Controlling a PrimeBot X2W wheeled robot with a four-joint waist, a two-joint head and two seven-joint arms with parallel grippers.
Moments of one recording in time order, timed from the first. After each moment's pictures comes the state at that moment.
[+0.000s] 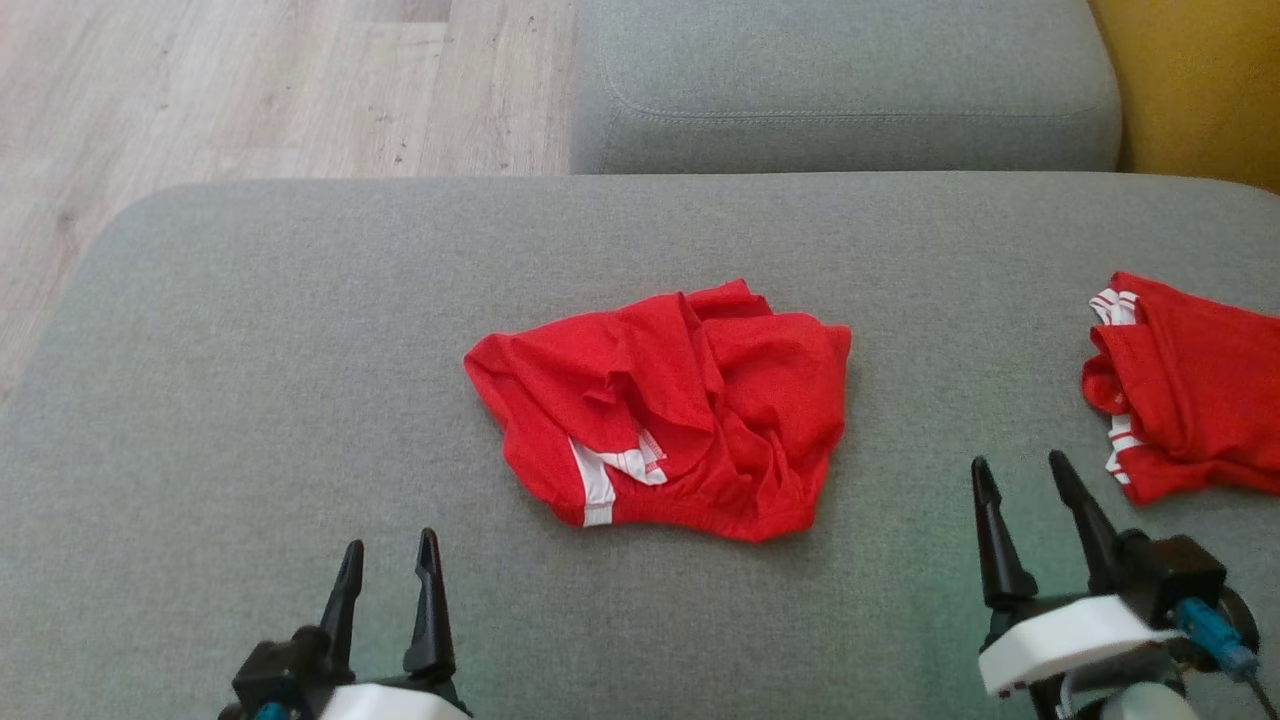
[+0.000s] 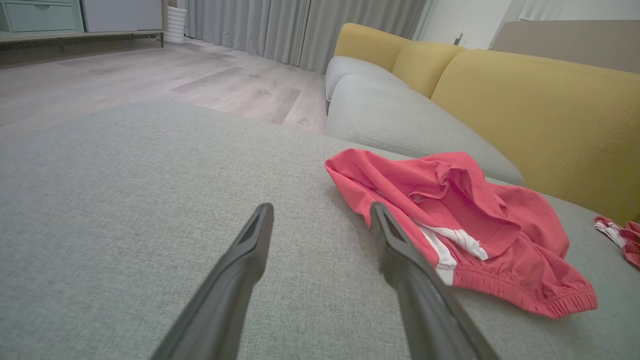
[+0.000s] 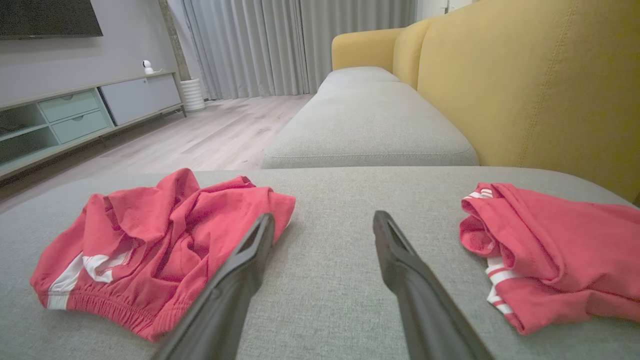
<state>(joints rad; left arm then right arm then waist) 0.06 0.16 -0.36 0.23 -0.51 0.12 -0.24 0.06 -0.04 0.00 0.19 0.10 0.13 -0.15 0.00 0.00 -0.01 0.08</state>
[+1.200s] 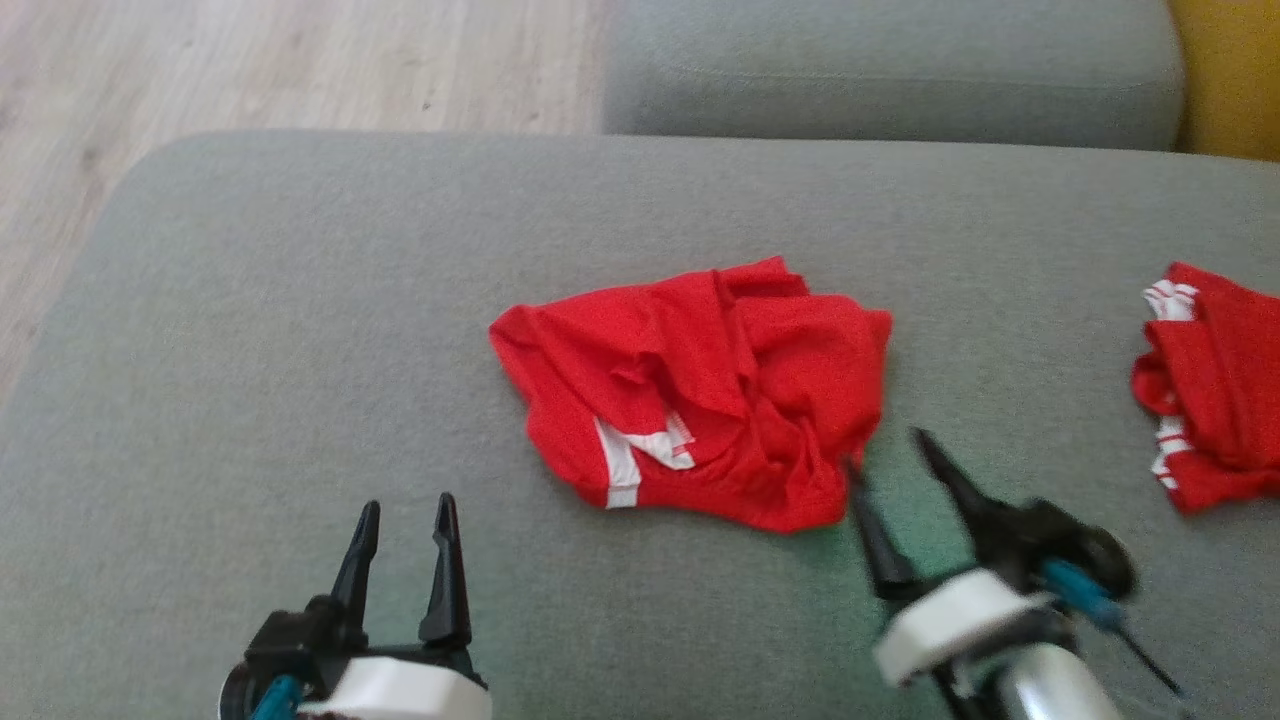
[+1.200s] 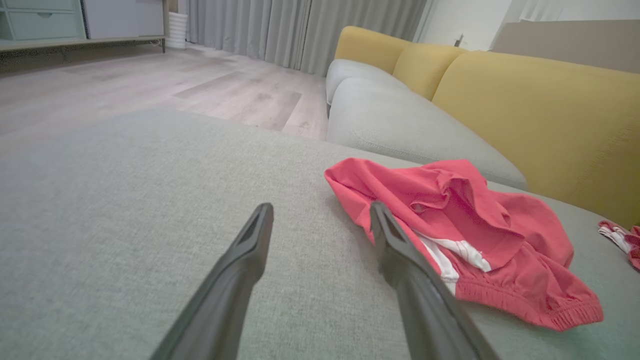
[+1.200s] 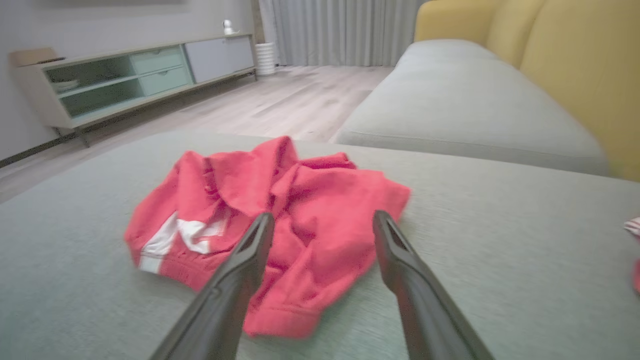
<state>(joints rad) 0.03 0.17 -0.39 0.17 -0.50 0.14 -0.23 0.00 -0.05 0.19 0.21 0.06 0.13 -0.11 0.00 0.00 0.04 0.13</state>
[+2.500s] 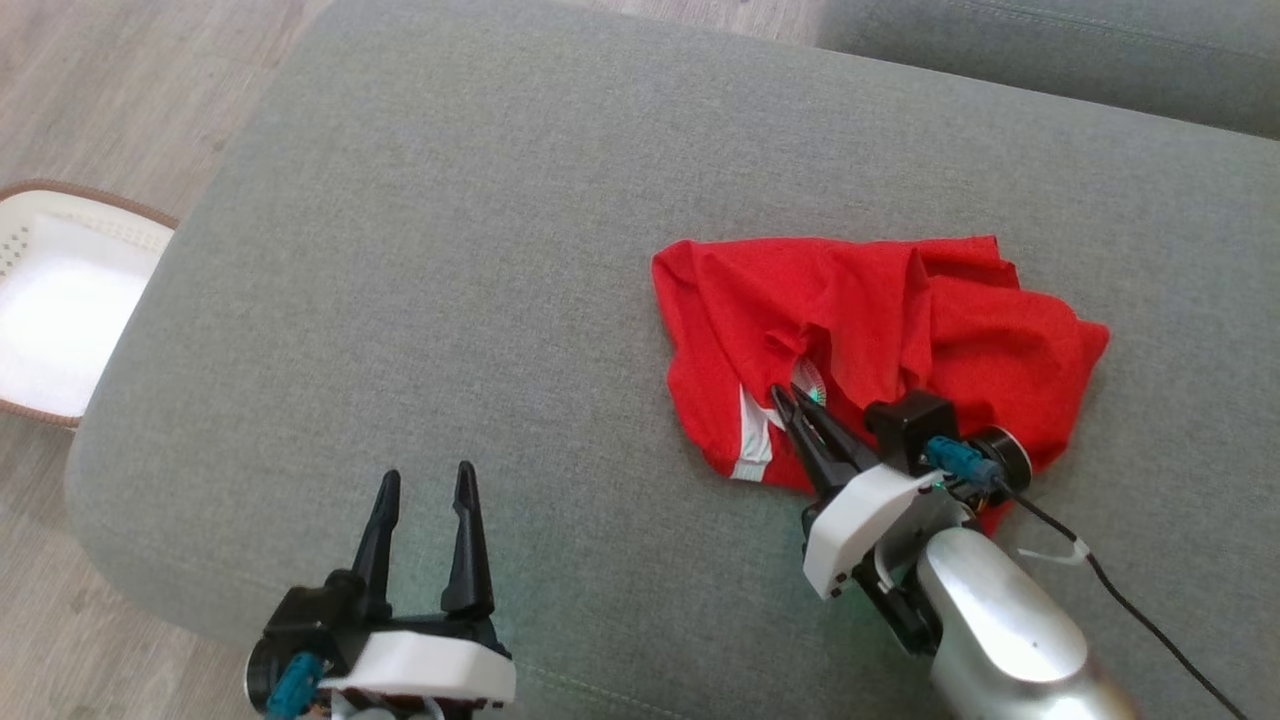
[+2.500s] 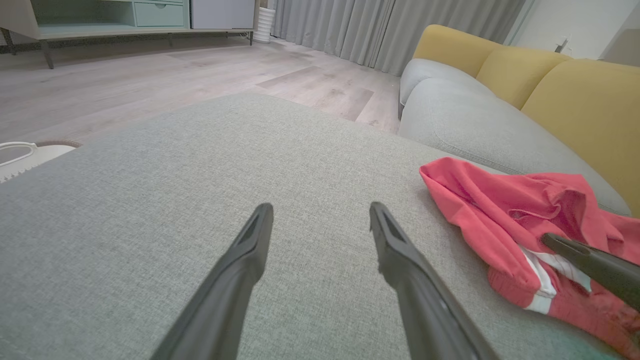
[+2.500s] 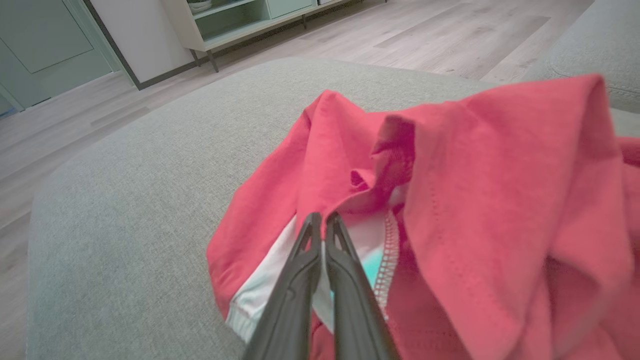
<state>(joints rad) -0.02 0.11 -0.39 0.19 -0.48 0.13 -0.25 -0.36 -0.06 0.45 0.61 0.20 0.13 -0.11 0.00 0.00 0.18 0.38</state>
